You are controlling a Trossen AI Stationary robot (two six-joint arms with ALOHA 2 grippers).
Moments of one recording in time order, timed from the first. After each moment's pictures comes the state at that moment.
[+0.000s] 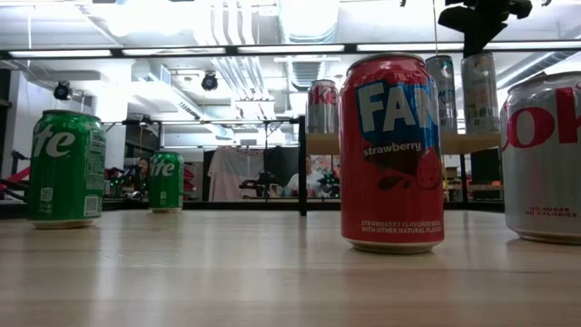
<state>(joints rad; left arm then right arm) -0.39 0.97 0.74 0.26 -0.59 0.30 -0.44 1.07 1.38 -1.40 0.69 0.40</state>
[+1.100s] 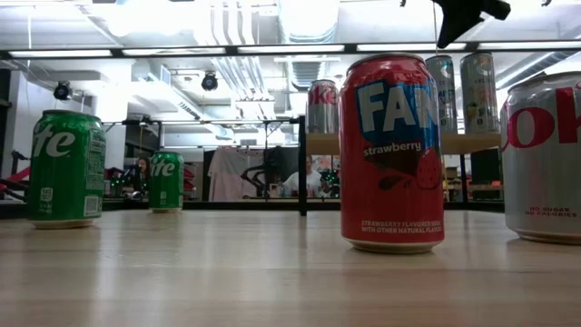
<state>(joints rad) -0.39 1.09 0.74 0.43 -0.55 0.19 -0.44 1.06 1.44 -1.21 0.53 0.36</state>
